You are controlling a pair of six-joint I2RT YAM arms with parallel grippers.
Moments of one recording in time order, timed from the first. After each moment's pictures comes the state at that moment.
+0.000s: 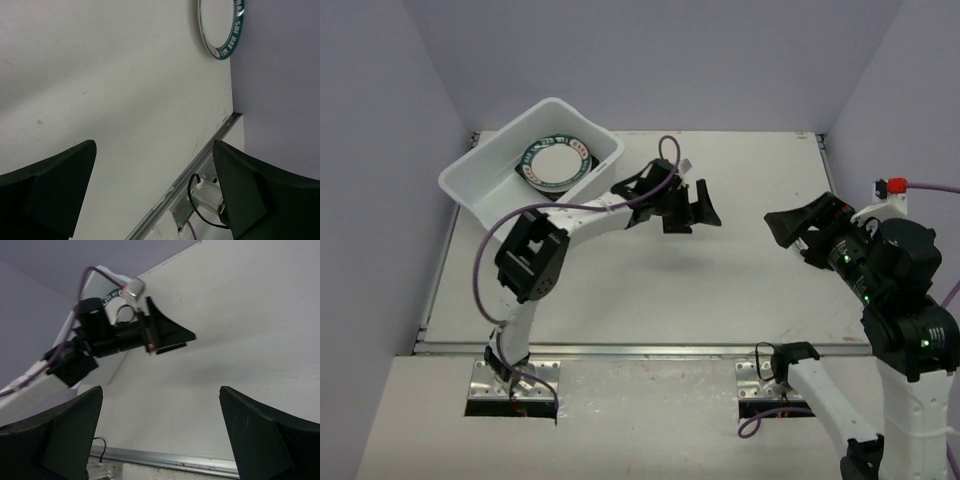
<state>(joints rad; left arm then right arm) -0.68 2.02 1.56 -0.18 0.41 -0.83 0.13 0.69 1.32 -0.94 -0.08 0.64</state>
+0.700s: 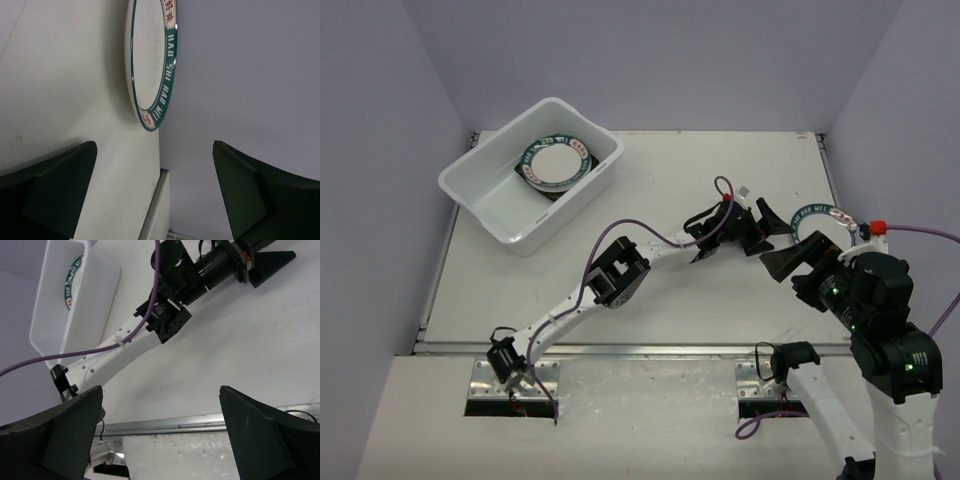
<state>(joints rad) -0.90 2.86 2.37 0.27 0.29 -1.40 0.13 0.50 1.12 -1.10 -0.06 0.76</state>
